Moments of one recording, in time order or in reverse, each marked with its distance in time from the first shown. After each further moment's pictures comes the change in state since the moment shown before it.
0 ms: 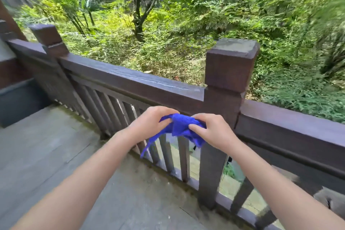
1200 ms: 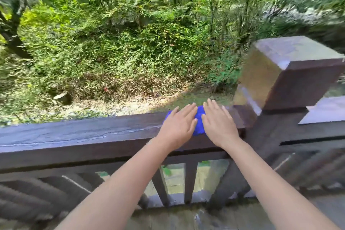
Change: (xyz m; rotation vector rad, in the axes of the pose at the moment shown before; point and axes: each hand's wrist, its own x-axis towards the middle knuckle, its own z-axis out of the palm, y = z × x) left_hand 0.234 -0.178 0.052 0.180 -0.246 0.565; right_hand 0.228 0.048 0.090 -0.599 0.329 0.666
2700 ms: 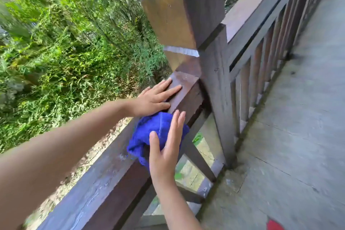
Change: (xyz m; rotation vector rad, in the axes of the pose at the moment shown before) left_hand 0.088 -0.002 -0.033 0.202 -0.648 0.740; right_hand -0.019 -0.161 0.095 1.161 1.155 0.708
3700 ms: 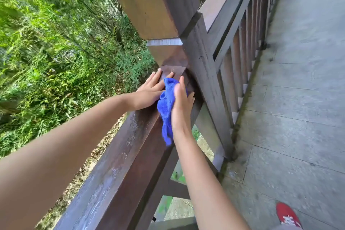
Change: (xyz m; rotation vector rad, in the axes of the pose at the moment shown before) left_hand 0.018 0.005 0.006 -0.149 0.082 0.032; right_hand 0.084 -0.010 -0.013 0.118 0.102 0.231
